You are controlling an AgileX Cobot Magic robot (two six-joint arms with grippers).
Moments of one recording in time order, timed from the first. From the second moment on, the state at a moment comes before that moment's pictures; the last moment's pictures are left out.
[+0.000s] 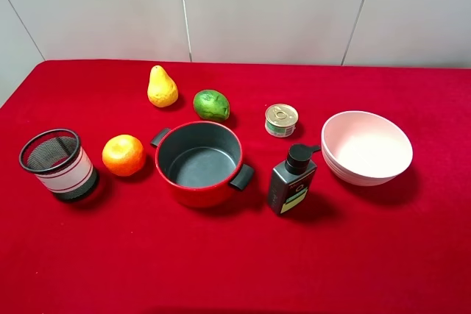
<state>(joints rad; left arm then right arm) -0.02 -0.01 -0.49 0.00 1.05 0.07 -0.03 -0.01 -0.50 -0.05 1.03 0.09</state>
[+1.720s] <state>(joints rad) -0.02 0.11 -0.57 0.03 1.06 0.07 -0.03 -0.01 -0.50 -0.05 1.03 0.09</state>
